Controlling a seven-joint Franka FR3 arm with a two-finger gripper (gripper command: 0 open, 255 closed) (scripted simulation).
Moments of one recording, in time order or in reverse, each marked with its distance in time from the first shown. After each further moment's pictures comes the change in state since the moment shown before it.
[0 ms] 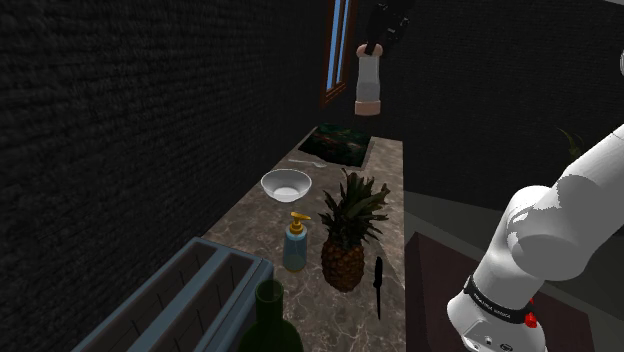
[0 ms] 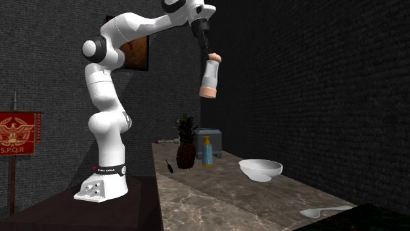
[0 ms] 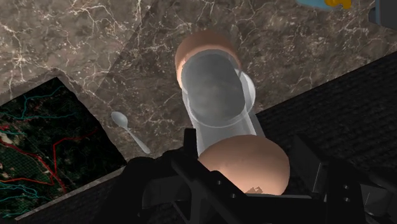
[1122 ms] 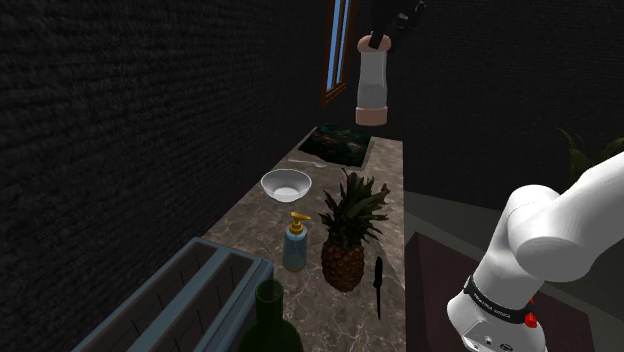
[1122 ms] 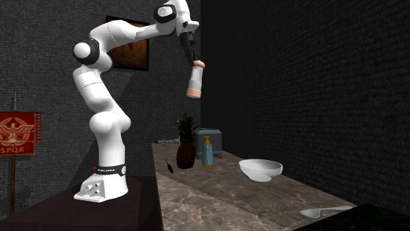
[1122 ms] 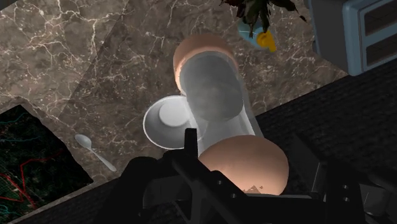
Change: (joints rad) arm 0.058 -0.205 0.220 -0.131 0.010 -0.056 0.278
